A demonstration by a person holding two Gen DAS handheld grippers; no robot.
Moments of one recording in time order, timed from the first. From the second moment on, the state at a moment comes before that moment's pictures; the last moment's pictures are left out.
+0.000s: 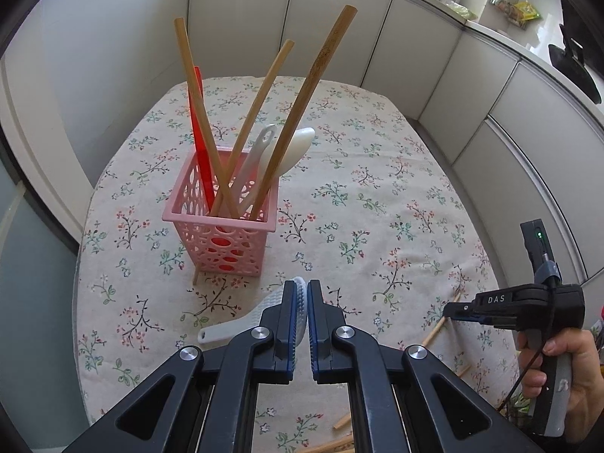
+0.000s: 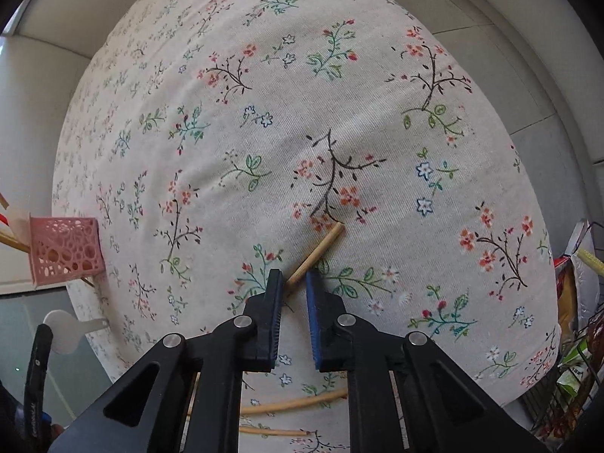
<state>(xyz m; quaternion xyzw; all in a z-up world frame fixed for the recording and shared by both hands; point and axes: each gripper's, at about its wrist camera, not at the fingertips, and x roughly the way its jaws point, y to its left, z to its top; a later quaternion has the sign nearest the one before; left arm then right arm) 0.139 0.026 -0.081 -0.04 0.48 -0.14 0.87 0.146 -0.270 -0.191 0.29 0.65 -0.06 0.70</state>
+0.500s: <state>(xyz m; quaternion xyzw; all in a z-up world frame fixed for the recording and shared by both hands) 0.150 0.046 -0.073 -0.08 0.47 -0.13 0.87 0.173 -0.255 -0.172 0.30 0.62 -0.03 0.73</state>
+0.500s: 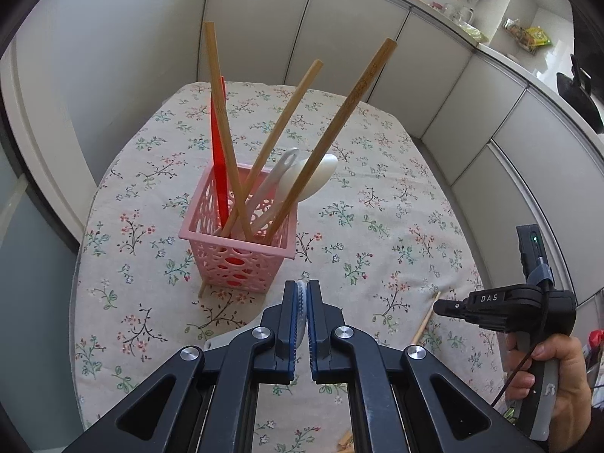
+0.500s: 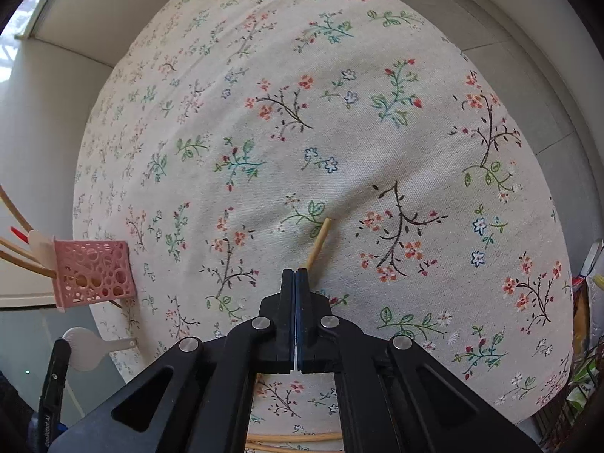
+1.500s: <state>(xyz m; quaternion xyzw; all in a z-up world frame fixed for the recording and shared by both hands) 0.140 0.071 -0.055 -0.13 0.44 -0.15 0.88 0.195 -0.239 -0.186 0.25 0.62 -0.09 0.74</state>
